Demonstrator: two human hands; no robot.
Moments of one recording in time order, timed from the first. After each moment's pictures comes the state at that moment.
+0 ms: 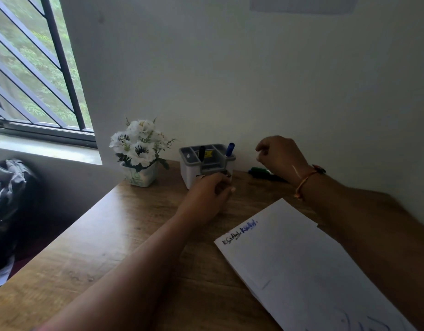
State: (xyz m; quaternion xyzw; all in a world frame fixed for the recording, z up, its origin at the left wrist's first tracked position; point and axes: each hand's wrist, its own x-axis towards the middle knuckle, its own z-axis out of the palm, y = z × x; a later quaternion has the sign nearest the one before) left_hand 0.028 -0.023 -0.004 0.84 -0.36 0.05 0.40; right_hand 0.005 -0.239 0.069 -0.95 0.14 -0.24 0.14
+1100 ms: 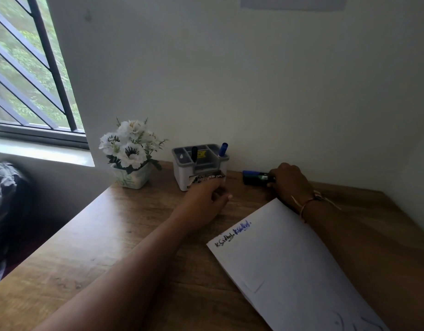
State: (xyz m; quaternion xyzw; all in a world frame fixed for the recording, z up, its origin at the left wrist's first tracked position) left_hand 0.024 -0.027 -0.005 0.85 -0.38 0.02 0.37; right_hand -0.003 -0.306 -0.016 -0.97 0.17 -0.18 -0.02
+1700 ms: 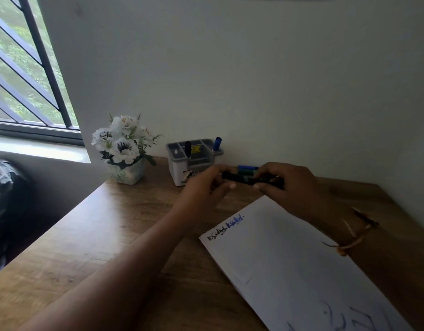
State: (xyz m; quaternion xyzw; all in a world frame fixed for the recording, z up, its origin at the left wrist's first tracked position) left_hand 0.004 -0.033 0.006 0.80 -0.40 0.04 0.44; right_hand -0.108 -0.221 0.047 -0.95 0.03 -0.22 0.24
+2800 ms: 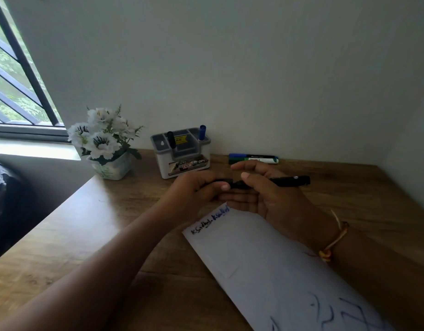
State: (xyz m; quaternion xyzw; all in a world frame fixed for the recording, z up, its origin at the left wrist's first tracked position) left_hand -0.012 -0.036 0.010 0.76 -0.45 -0.07 0.47; right_hand -0.116 -0.200 0.017 -0.63 0.03 -0.09 0.77
